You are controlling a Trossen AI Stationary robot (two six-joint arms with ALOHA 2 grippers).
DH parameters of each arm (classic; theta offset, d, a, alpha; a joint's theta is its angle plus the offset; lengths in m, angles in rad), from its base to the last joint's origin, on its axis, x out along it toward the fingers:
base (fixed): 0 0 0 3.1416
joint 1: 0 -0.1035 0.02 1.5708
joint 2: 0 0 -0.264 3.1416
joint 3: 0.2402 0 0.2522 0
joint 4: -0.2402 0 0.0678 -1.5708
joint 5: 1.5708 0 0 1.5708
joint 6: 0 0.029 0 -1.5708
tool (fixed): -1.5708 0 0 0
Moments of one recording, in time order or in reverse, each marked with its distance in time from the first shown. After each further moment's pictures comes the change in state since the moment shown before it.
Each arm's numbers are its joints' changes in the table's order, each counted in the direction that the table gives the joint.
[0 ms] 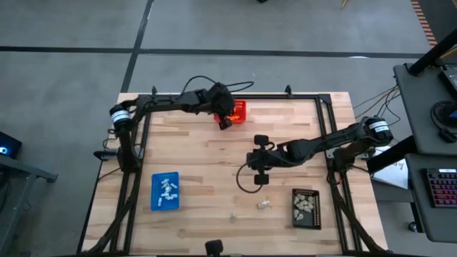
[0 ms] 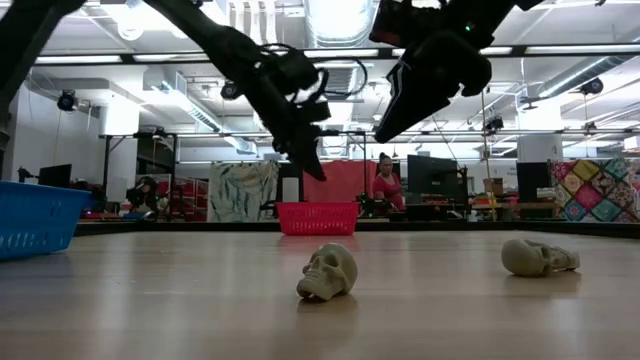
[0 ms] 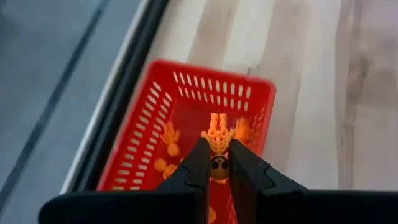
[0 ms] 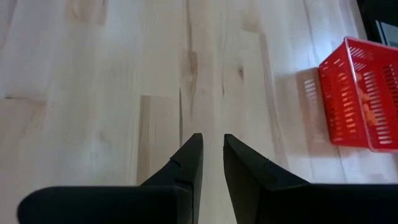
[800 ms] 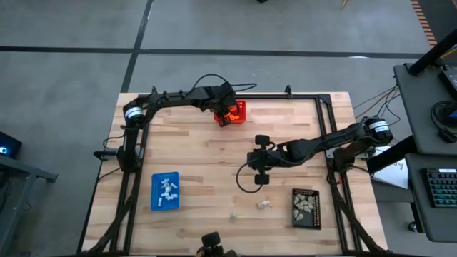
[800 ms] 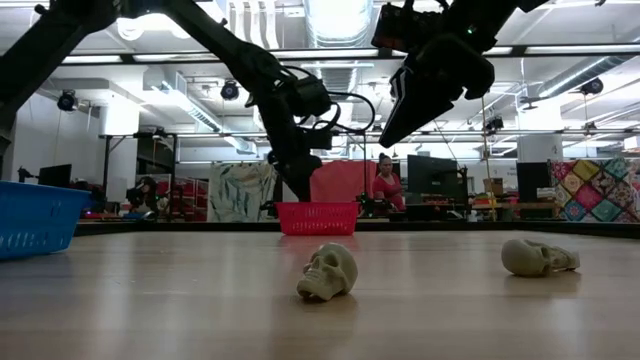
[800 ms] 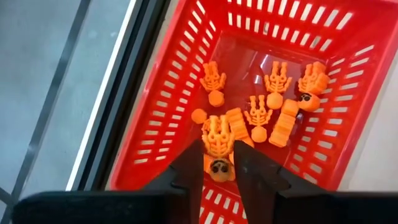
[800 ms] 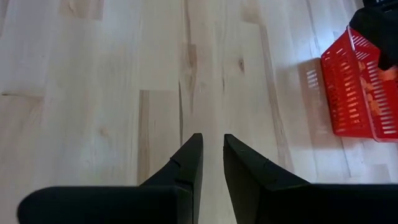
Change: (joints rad) left arm -0.028 0.165 0.187 -0.261 0.161 -0.026; right arm 0.000 0.000 -0.006 -0.018 0.000 0.028
